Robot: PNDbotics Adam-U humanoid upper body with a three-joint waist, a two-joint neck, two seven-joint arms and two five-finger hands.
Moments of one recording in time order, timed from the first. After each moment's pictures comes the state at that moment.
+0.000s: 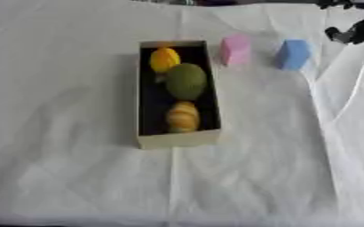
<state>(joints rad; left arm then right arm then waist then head) -0.41 0.50 0.02 -1.98 0.23 -0.20 -0.20 -0.98 -0.73 0.09 -0.91 0.75 -0.45 0.68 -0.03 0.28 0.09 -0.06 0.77</state>
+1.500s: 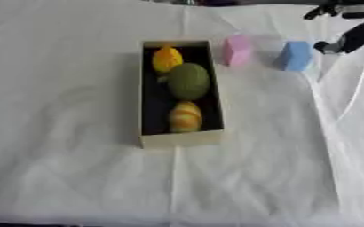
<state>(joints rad) -0.42 0.49 0.00 -1.98 0.24 -0.18 -0.23 -1.00 -0.72 0.22 -0.90 0.73 -0.45 0.71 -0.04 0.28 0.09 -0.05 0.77</state>
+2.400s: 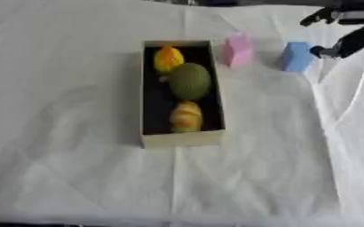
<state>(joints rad) -0.42 0.49 0.00 -1.98 0.24 -0.18 -0.24 -1.00 -0.72 0.25 -0.90 0.66 -0.45 0.71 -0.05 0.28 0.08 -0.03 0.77</state>
